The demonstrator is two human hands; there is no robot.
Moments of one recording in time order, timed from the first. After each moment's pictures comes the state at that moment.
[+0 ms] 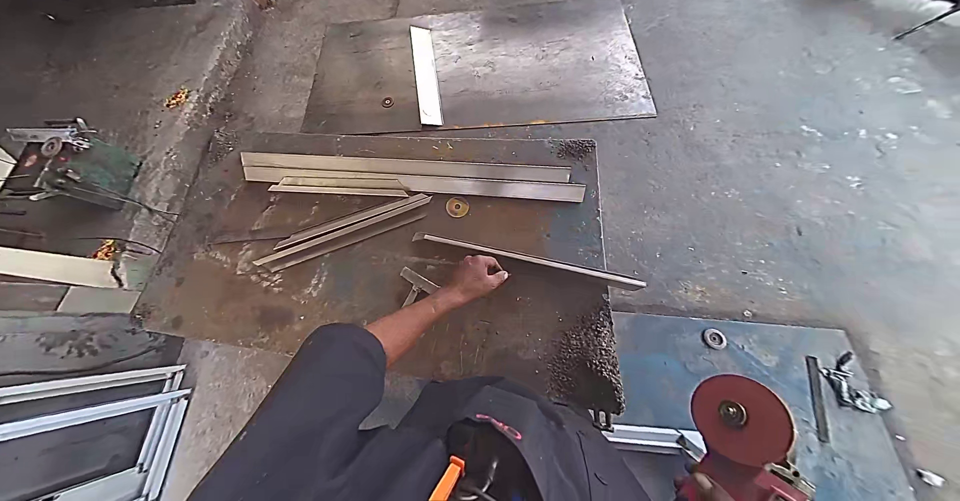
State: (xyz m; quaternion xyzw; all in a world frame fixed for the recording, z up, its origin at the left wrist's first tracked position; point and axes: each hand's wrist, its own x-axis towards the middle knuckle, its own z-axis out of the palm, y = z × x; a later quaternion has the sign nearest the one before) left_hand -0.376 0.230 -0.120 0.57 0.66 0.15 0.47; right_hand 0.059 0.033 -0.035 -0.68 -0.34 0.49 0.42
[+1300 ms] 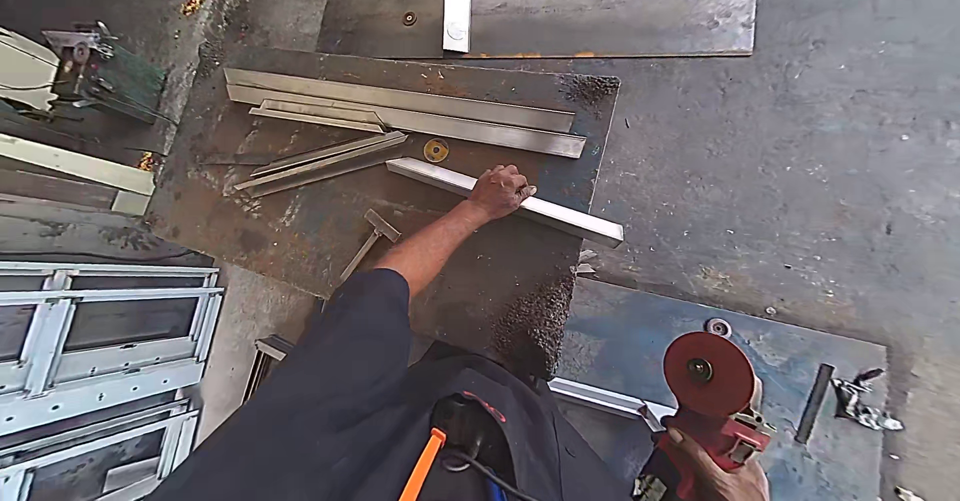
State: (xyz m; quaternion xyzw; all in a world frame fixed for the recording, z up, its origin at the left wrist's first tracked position) left_hand -0.294 0.354 -0.147 0.69 0.67 0.11 0.24; right_hand 0.168 0.137 -0.045 -0.72 -0.38 0.53 0.24
